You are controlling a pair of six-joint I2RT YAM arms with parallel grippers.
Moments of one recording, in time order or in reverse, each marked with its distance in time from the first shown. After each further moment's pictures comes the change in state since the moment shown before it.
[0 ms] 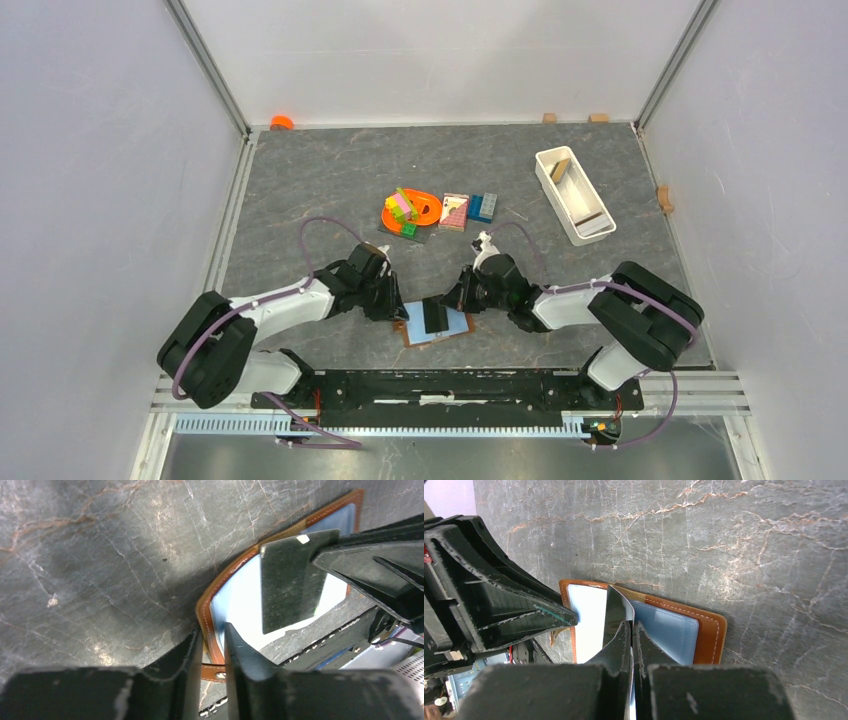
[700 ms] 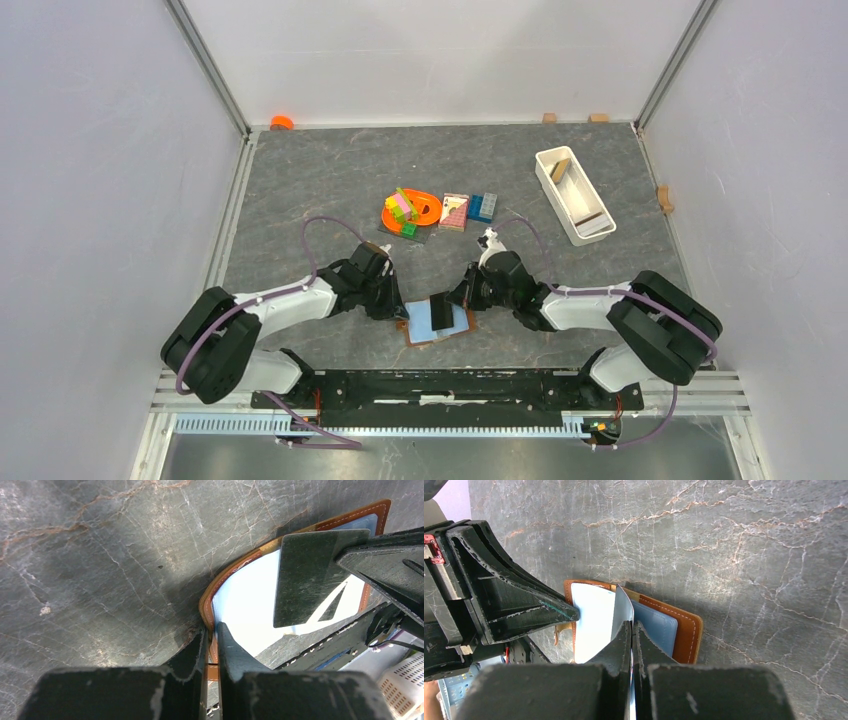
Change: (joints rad) left arm -0.006 0.035 0.010 0.026 -0.004 -0.016; right arm -0.019 -0.107 0.000 -0.119 0.028 -0.034
